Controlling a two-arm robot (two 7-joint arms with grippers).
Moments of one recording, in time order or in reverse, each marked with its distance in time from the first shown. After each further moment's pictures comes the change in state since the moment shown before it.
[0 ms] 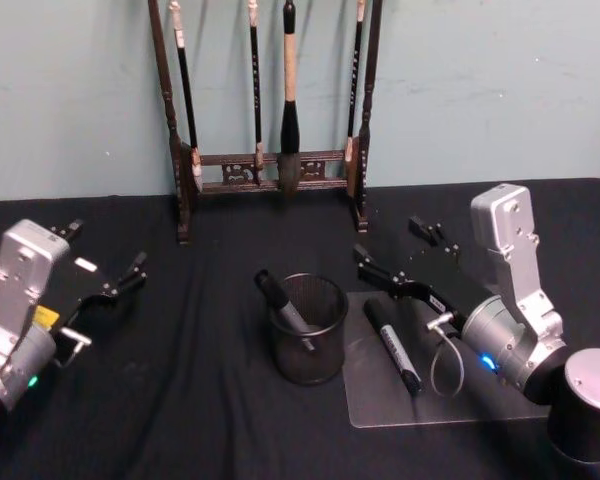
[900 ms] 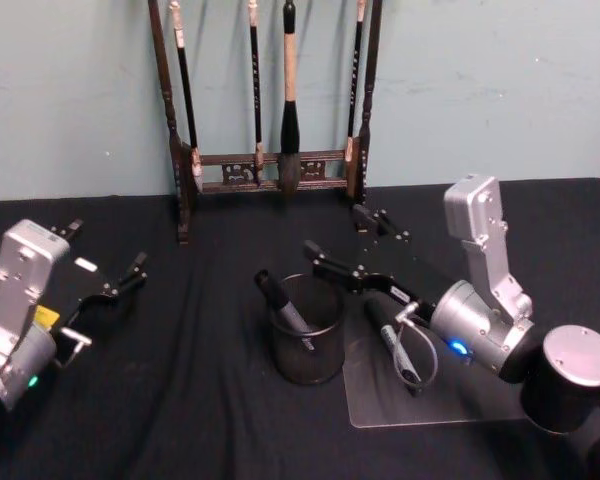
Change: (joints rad) left arm 0.000 0.000 0.000 0.000 0.000 0.000 0.000; right arm 0.121 0.001 -0.088 0.138 0.105 -0.127 0.188
